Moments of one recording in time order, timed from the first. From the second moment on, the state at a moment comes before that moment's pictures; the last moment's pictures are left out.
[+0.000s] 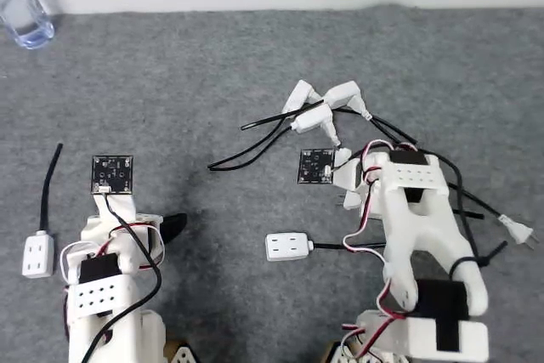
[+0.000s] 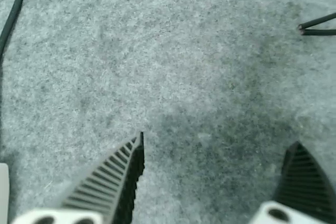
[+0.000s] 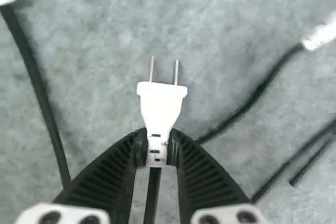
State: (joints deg) left arm -18.4 -56.2 83.9 41.3 -6.8; right arm 0.9 -5.7 38.9 51.6 84.4
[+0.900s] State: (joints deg) left arm -18.4 -56.2 83.9 41.3 -6.8; right arm 0.1 -6.9 39.1 54.7 83.9
